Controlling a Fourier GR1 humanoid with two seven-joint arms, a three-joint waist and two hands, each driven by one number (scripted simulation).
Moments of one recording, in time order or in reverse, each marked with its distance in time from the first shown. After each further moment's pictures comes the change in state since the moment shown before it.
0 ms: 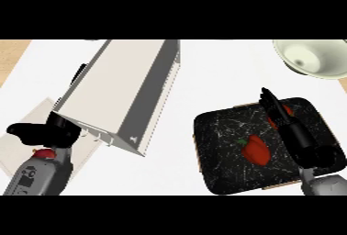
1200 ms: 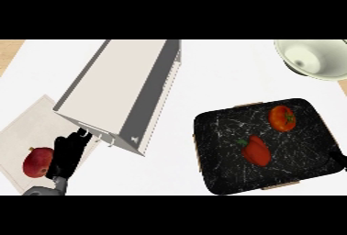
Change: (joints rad) left arm 0.193 0.056 -0.075 0.158 -0.117 -0.072 0.112; right arm 0.329 -0.014 -0.501 -0.089 -0.224 -0.280 0.189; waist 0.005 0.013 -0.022
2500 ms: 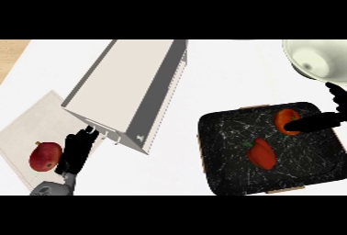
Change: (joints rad) left arm -0.032 -0.053 0.004 0.026 -0.054 -0.021 -0.010; right arm -0.548 -0.304 0.479 0.064 0.454 0.120 1.054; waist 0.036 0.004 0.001
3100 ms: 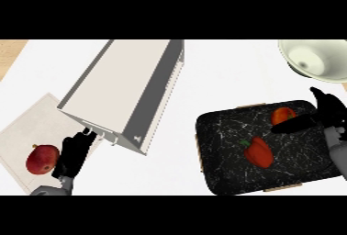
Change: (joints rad) left arm 0.033 -0.009 0.024 -0.029 -0.024 -0.007 0.013; right arm -0.040 0.093 0.060 0.066 0.137 0.024 0.062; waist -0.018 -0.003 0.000
